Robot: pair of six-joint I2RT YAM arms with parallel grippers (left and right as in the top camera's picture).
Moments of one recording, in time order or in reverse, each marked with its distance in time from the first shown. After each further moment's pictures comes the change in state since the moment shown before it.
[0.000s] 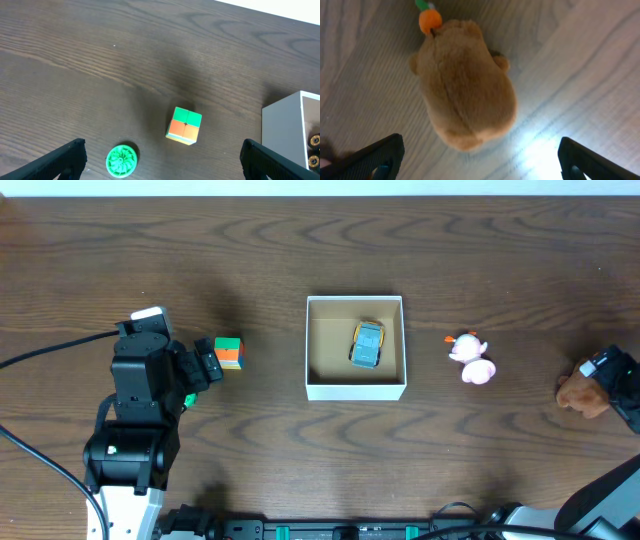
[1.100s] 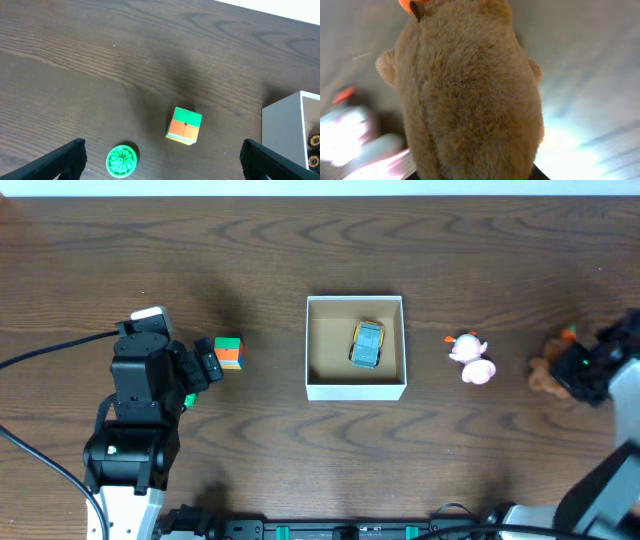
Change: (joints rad) left arm 0.000 0.000 0.000 0.000 0.000 0.000; right arm 0.208 -0.011 -0.066 0.042 -0.134 -0.027
